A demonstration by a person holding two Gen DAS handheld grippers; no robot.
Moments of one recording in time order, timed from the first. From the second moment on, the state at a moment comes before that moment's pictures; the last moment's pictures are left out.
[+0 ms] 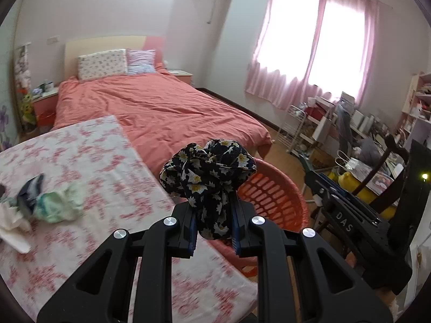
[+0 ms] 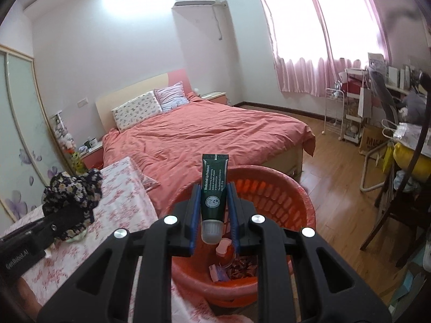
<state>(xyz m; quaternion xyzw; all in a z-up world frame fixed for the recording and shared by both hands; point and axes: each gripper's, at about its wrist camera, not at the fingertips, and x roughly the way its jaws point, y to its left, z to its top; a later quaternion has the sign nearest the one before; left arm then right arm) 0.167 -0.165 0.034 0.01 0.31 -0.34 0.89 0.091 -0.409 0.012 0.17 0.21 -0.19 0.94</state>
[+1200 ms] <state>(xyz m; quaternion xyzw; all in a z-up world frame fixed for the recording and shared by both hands) 0.188 -0.180 -0.006 0.06 0.36 -0.28 0.89 0.110 -0.449 -0.004 0.19 0.23 -0.20 0.93</state>
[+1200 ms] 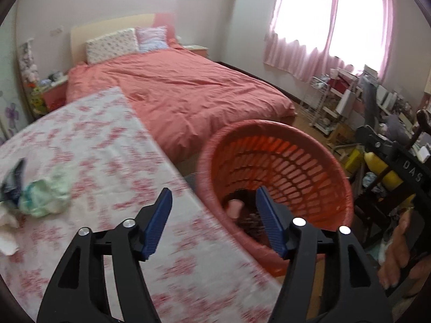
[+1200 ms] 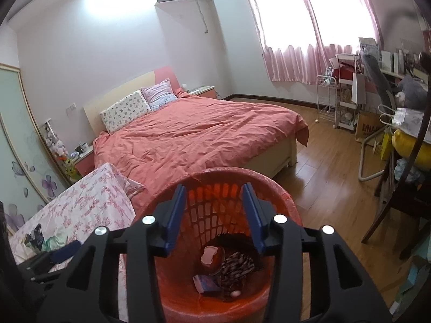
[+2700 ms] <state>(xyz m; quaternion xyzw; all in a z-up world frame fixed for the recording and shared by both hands) 0.172 0.210 -0.013 -0.07 0.36 0.06 0.93 0.207 -0.035 -0.015 0.02 0.35 0.15 0.92</state>
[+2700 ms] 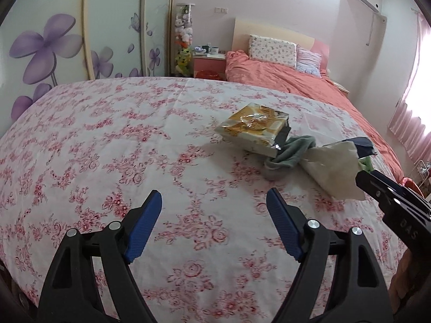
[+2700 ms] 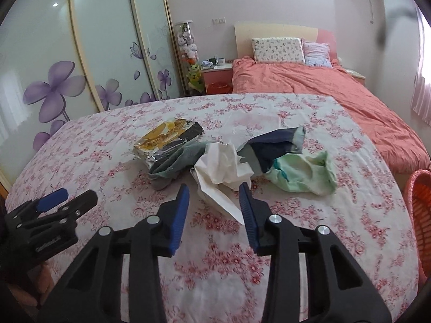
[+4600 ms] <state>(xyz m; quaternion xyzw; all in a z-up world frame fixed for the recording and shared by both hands) 0.249 0.100 -0.041 -0.03 0.40 -0.08 0.91 0.181 -0.166 -0.001 0.10 0.32 0.09 0.94</state>
